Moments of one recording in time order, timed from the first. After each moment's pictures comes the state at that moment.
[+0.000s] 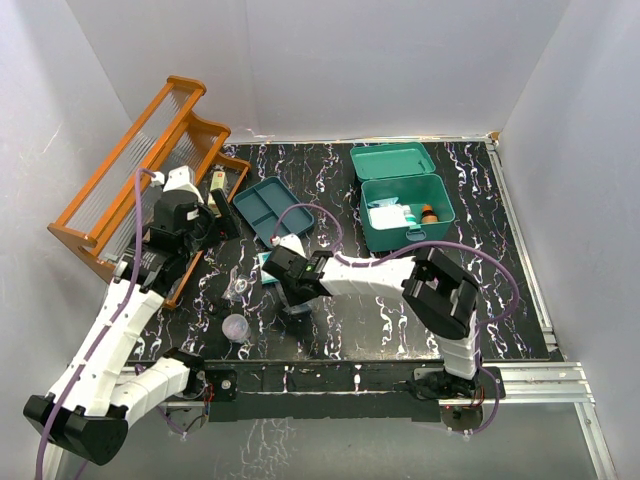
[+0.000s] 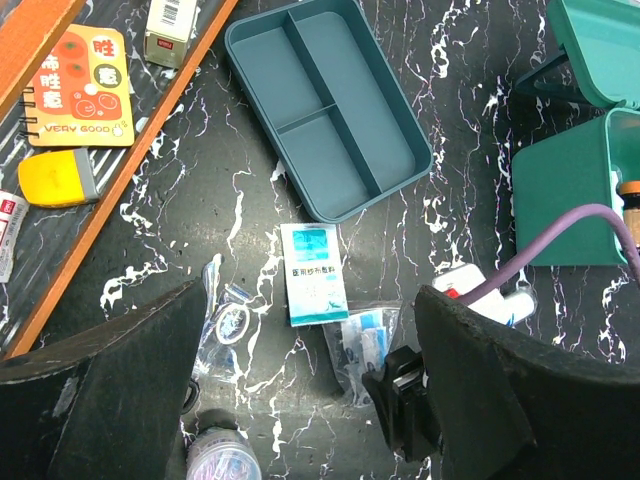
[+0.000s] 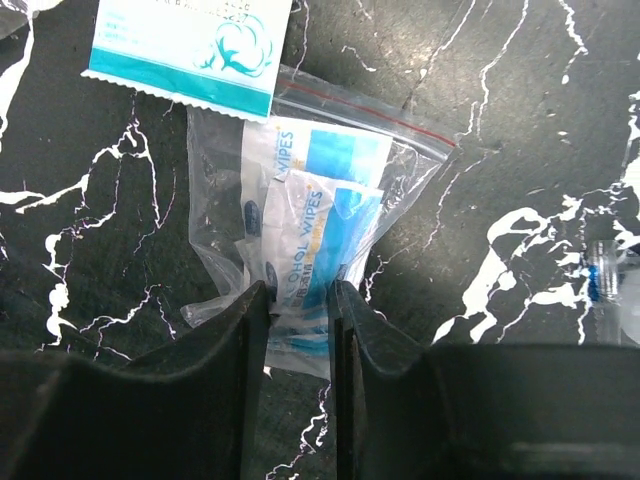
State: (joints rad) left arm -0.36 0.95 1.08 -0.71 -0.22 -0.51; right arm 1.10 1.93 1.34 -0.53 0.26 0.61
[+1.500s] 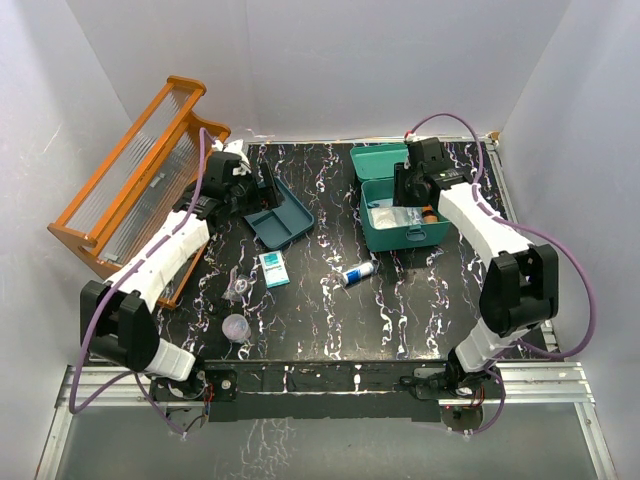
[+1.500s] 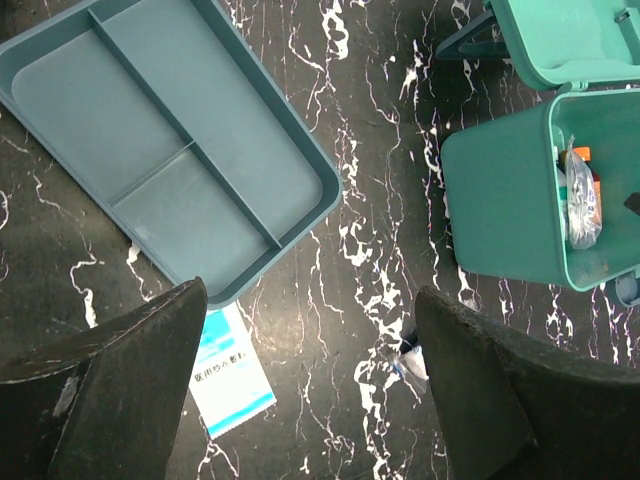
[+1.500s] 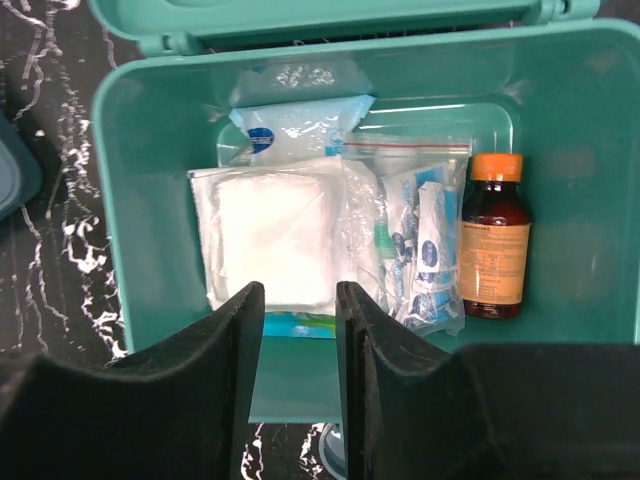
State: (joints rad) left arm -0.36 1.44 1.21 -0.41 0.05 -0.50; right arm 0.24 1.62 1.38 -0.58 0.03 0.19
